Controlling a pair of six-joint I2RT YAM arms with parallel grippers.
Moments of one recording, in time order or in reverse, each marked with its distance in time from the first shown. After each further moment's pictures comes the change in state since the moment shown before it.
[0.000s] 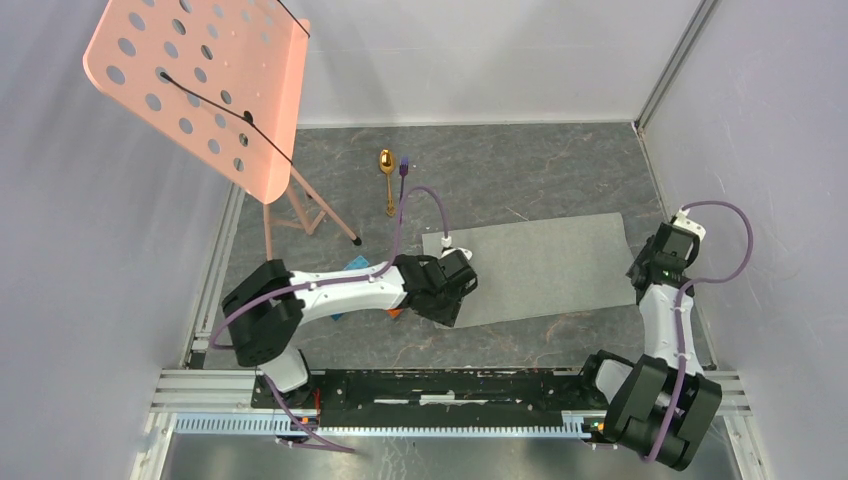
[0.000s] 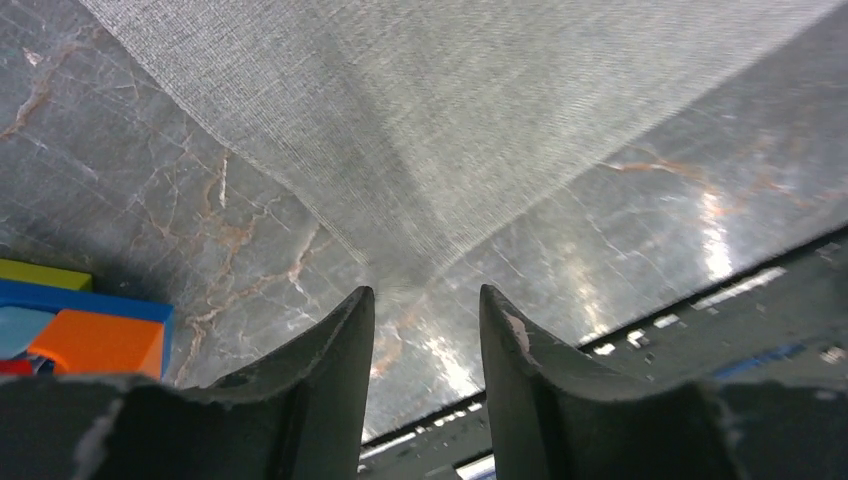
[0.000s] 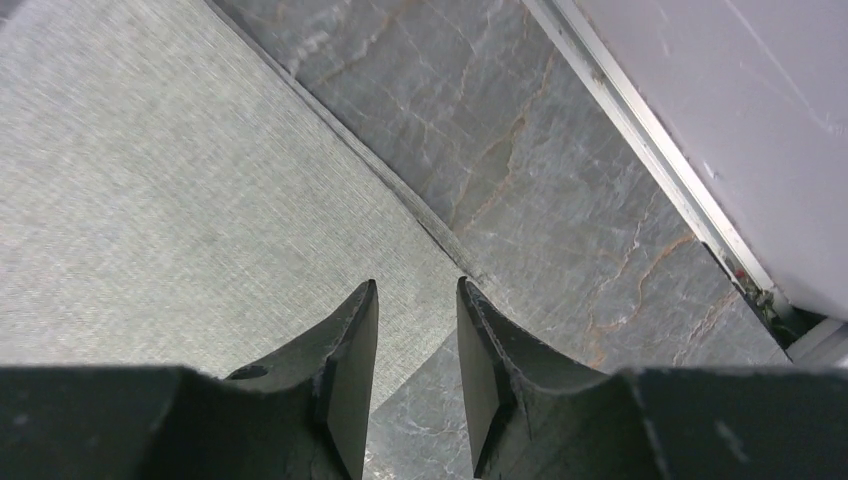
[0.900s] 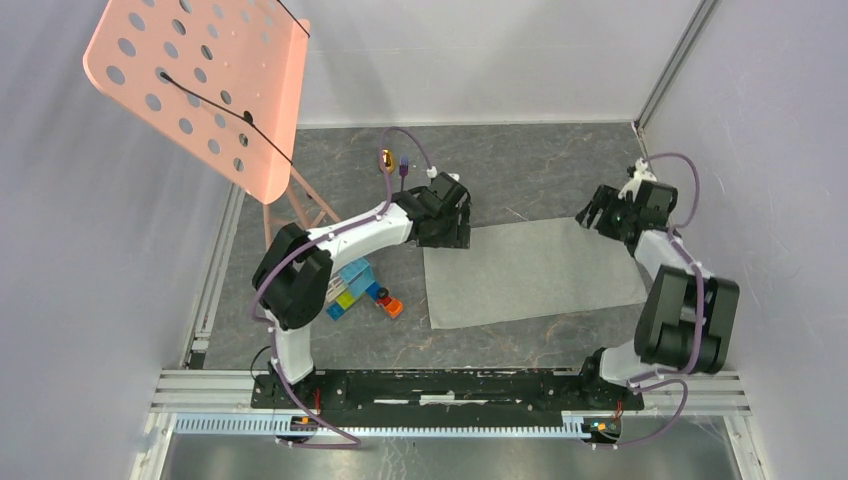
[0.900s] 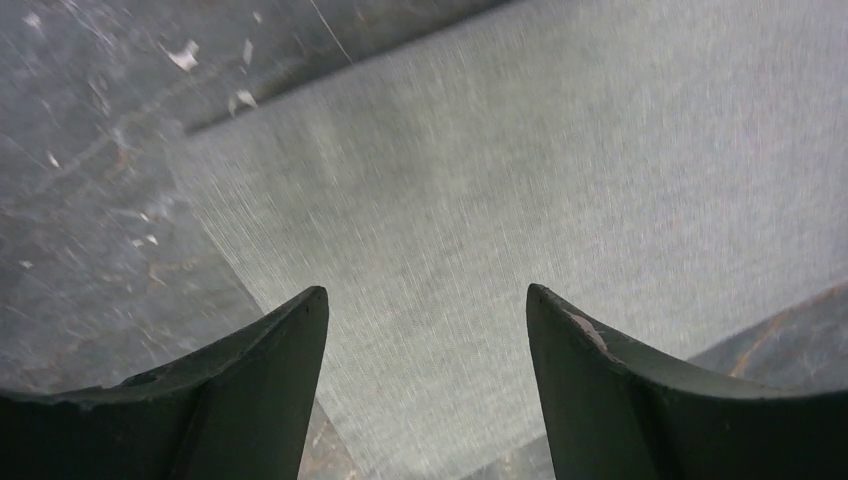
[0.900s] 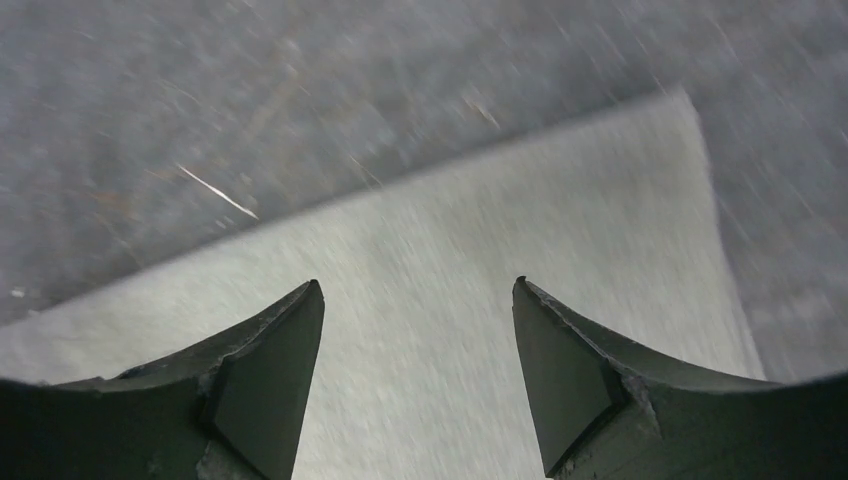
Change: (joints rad) left arm 0.295 0.203 0.357 0.043 0.039 0.046; right arm 0.132 0.377 0.194 0.241 -0.499 0.028
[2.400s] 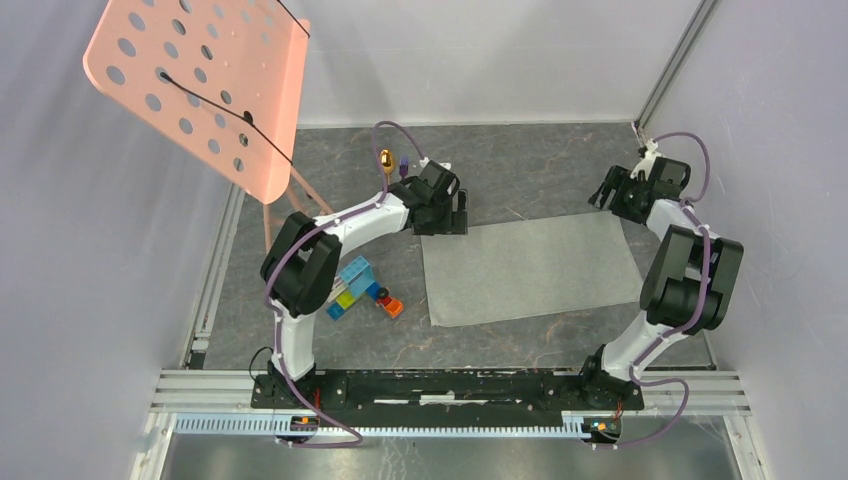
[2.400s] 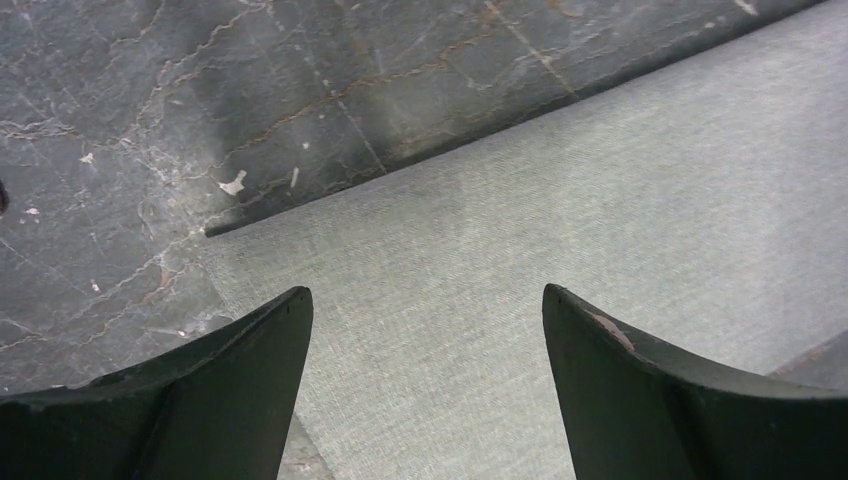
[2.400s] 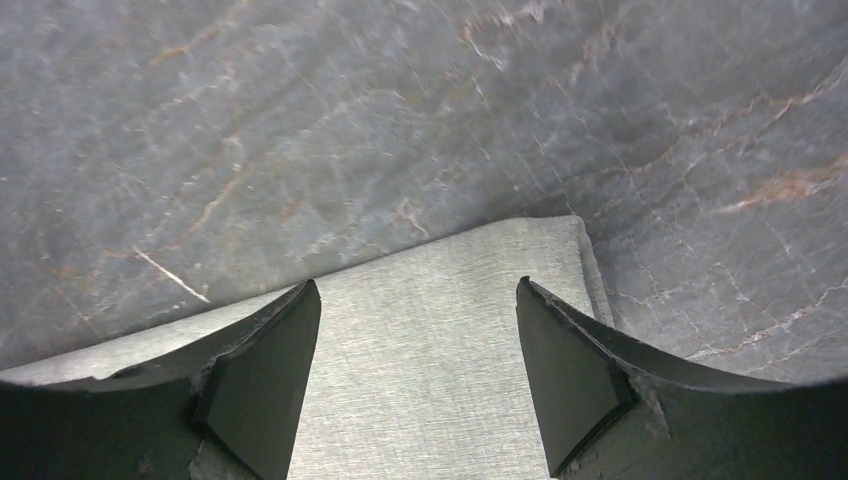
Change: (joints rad) left arm 0.121 0.090 0.045 0.115 0.084 0.039; right arm -0.041 0.282 0.331 -0.048 -0.066 -0.064
